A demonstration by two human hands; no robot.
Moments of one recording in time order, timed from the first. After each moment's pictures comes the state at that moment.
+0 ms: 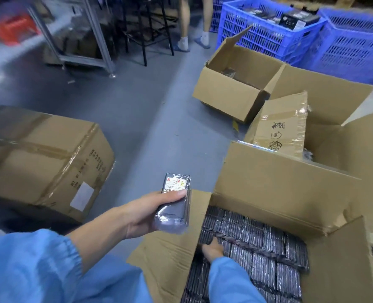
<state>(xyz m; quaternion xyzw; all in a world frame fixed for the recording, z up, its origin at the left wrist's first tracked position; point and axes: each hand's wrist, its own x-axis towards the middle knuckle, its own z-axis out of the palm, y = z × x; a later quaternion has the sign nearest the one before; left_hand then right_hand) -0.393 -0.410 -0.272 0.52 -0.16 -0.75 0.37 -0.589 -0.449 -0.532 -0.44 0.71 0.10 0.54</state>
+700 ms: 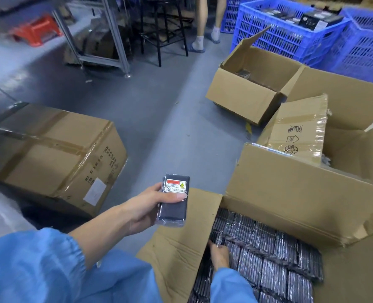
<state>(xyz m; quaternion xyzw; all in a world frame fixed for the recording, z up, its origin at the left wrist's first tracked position) -0.374 -0.400 -0.281 0.55 -0.15 -0.70 0.44 -0.590 -0.432 -0.543 -0.29 0.73 -0.05 0.61</state>
